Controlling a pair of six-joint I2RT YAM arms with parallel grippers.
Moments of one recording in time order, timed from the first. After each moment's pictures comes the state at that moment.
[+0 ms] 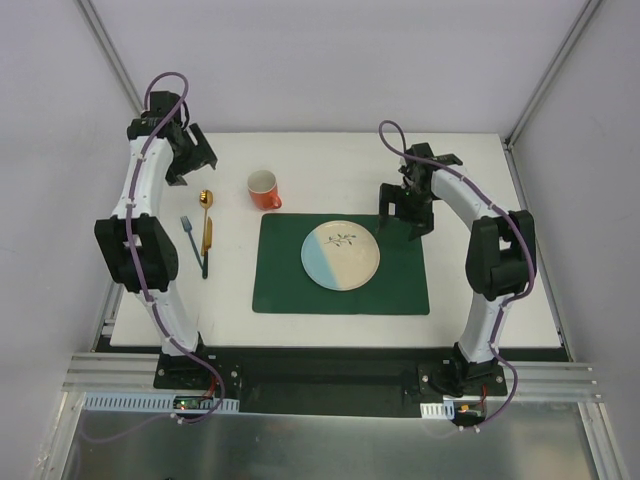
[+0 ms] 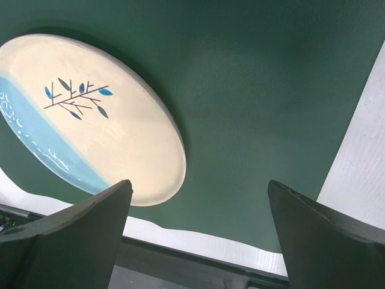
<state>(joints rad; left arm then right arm) 0.08 1.88 1.88 -1.01 -0.02 -0.46 0.28 1.93 1.57 -1.01 -0.21 0.35</state>
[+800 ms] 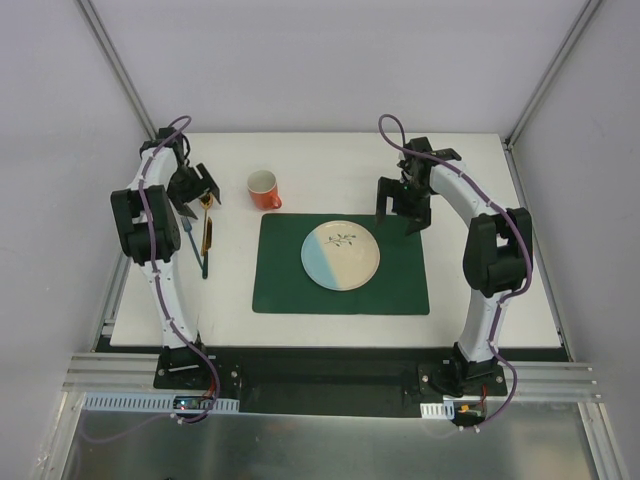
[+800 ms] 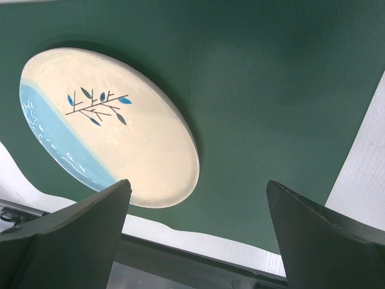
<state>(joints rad) 0.18 2.23 1.89 -1.01 0.17 -0.43 0.28 1.96 1.64 -1.03 -0.23 0.37</state>
